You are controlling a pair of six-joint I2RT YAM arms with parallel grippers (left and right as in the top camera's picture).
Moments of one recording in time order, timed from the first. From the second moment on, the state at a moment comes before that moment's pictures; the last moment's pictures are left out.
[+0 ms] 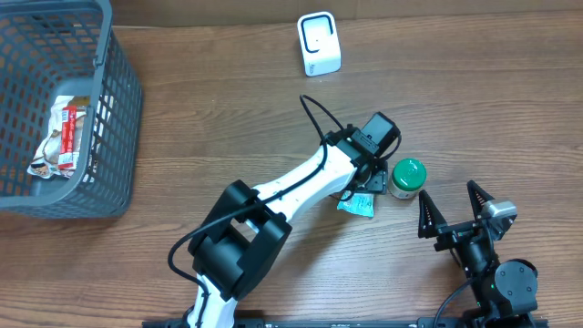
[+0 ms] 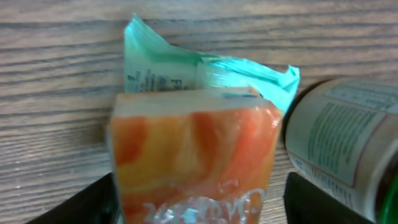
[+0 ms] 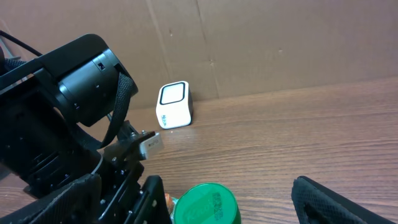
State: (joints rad) left arm -0.77 2.04 1.46 -0.73 0.04 -0.71; right arm 0.20 0.01 0.02 -0.03 -0.07 0.25
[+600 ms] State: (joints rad) left arm -0.63 2.01 1.55 -0.83 0.17 -0.52; right arm 0.20 0.01 0.02 -0.03 -0.07 0.25
